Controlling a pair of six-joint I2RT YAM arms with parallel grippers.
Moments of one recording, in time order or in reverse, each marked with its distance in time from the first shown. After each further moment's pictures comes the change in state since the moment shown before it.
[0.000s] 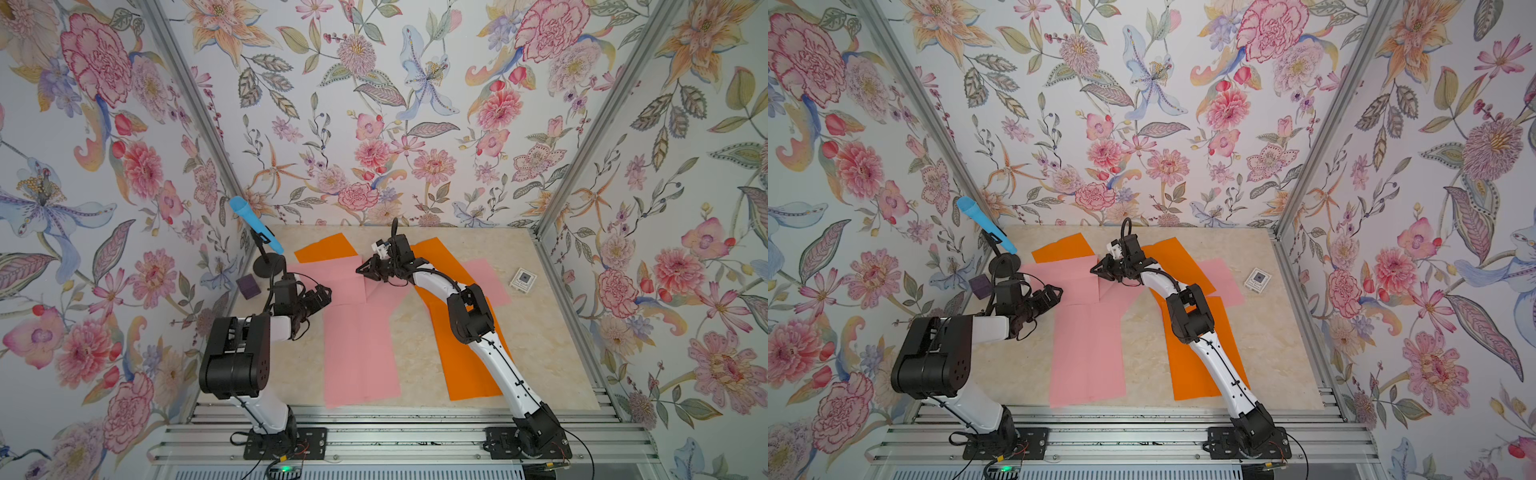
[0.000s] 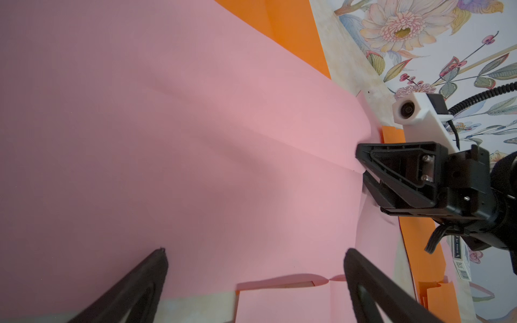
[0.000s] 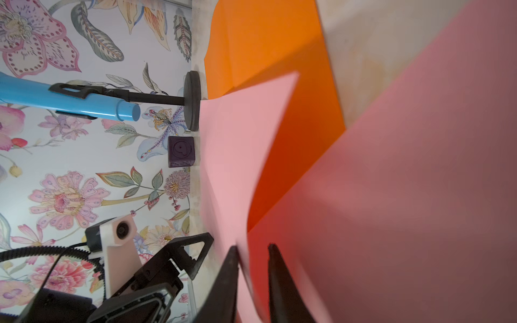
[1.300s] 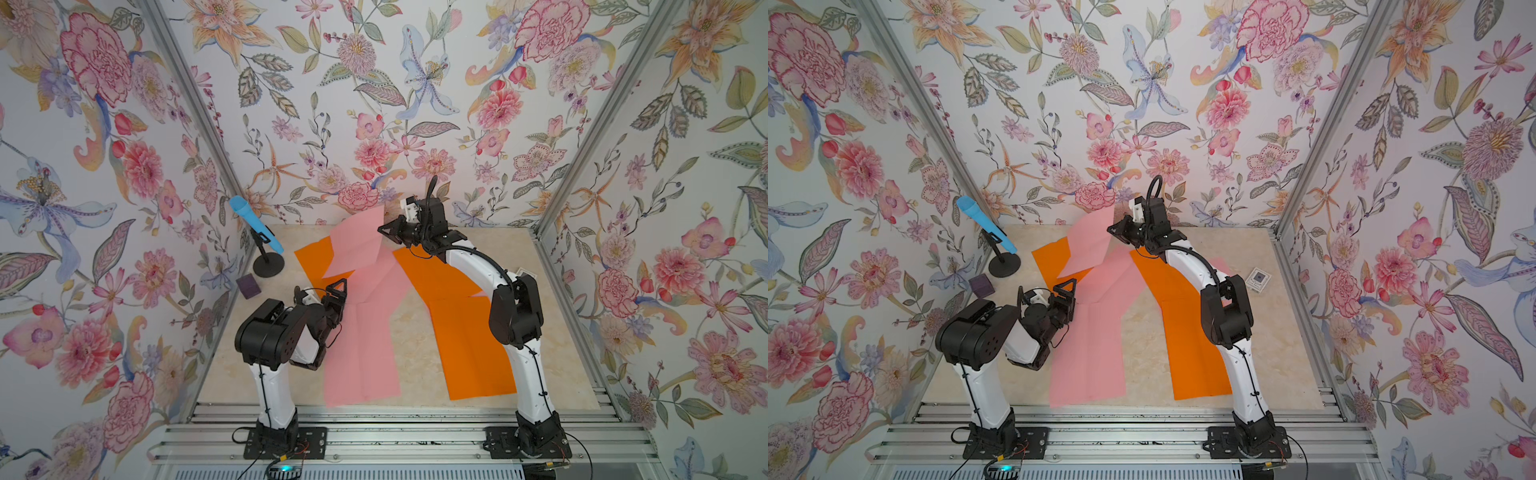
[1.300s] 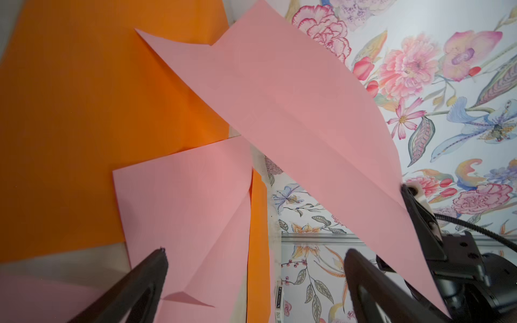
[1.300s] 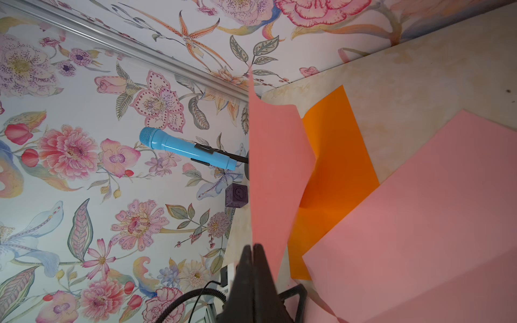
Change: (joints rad) left arm -0.317 0.316 -0.200 1.045 -0.275 -0.850; right arm -0.083 -0.586 -0.438 0.073 0.177 -0.021
